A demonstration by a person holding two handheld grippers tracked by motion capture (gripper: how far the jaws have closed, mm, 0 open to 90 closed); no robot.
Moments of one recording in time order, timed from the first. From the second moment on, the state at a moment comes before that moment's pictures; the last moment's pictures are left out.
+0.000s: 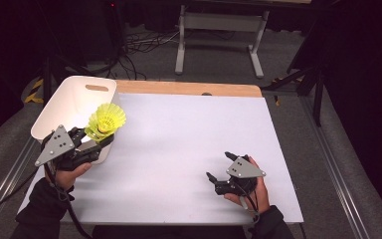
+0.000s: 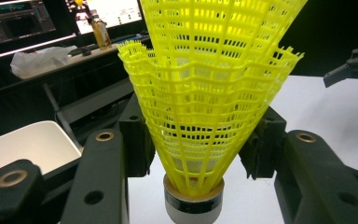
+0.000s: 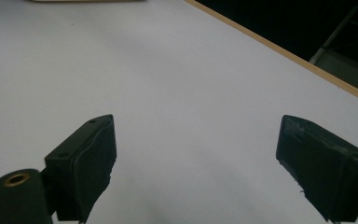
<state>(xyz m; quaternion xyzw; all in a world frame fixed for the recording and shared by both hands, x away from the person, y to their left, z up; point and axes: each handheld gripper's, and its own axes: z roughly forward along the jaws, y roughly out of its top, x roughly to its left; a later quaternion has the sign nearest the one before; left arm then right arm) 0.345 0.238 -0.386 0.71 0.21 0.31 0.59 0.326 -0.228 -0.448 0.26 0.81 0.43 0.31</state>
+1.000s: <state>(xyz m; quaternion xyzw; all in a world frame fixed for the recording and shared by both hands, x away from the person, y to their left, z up) 0.344 0.256 -0.380 0.70 0.23 0.32 0.60 0.326 -0.229 -0.449 0.26 0.80 0.44 0.30</state>
